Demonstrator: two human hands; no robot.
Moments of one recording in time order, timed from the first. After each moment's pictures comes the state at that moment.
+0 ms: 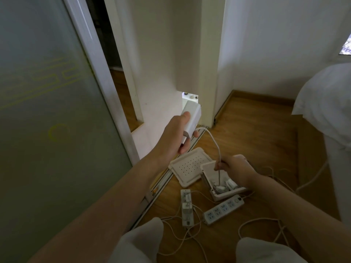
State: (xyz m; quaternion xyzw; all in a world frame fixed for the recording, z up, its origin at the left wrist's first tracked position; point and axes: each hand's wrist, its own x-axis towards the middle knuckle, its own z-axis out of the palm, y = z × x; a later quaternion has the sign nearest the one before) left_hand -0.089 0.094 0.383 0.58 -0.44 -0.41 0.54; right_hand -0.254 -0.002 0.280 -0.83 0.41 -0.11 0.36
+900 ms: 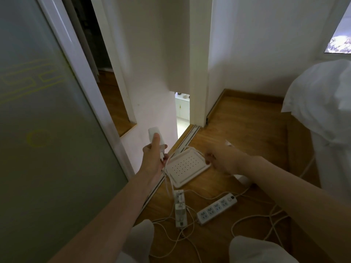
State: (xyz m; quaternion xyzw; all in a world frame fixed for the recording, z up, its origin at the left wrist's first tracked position) left_hand -0.073 0.079 0.306 0.61 -0.18 -0.44 0.63; right_hand -0.253 -0.006 0.334 -0.89 0.39 0.05 0.21
